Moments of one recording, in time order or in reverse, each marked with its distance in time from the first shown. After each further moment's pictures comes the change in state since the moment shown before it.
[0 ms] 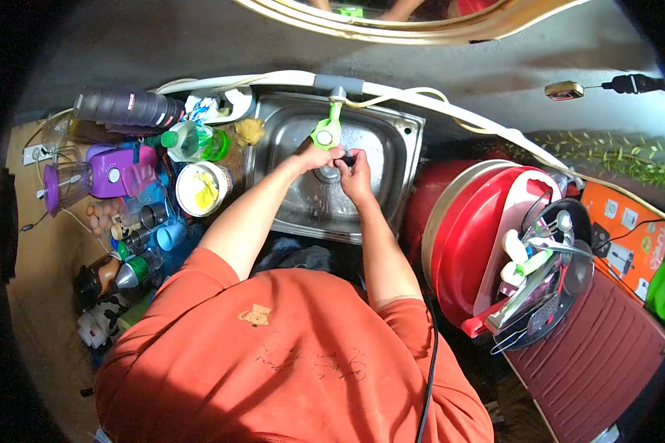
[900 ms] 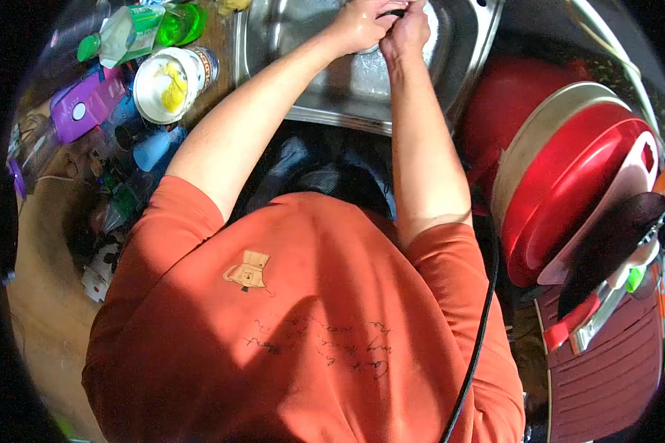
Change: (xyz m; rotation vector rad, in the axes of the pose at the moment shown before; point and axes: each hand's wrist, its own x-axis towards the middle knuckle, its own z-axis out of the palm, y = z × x) left_hand -0.016 -0.012 0.038 0.142 0.216 0.464; right_hand 0.034 0.013 0.024 0.994 0.297 0.470
